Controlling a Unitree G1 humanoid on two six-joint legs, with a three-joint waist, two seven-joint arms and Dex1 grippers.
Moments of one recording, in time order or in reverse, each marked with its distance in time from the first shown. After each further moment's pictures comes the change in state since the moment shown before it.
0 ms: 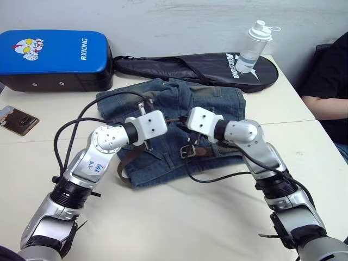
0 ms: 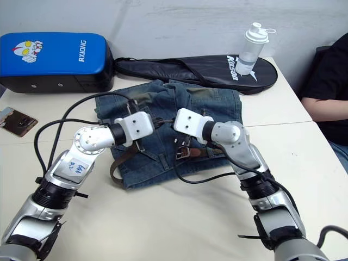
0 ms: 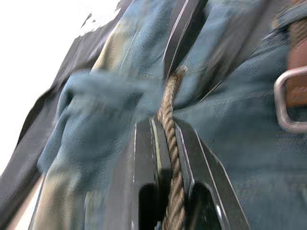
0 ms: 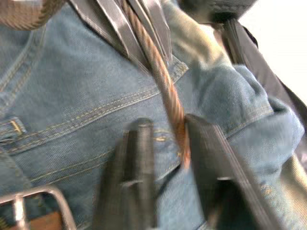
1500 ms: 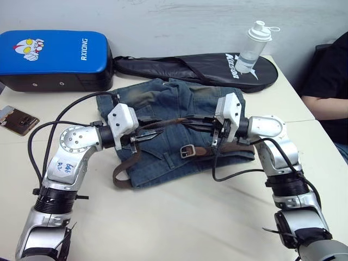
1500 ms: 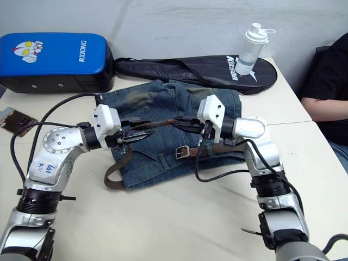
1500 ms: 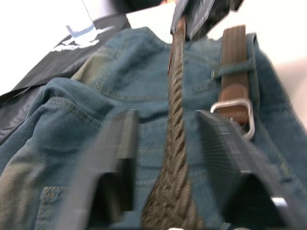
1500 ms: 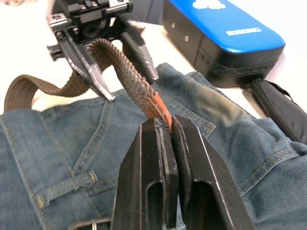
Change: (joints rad) left arm 0.075 0.002 0.227 0.082 -0.297 -0.123 -0.347; right arm 0.017 -0.089 -0.207 0.001 0.486 0.022 0.387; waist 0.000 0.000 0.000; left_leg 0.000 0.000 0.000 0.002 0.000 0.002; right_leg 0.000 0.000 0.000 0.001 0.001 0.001
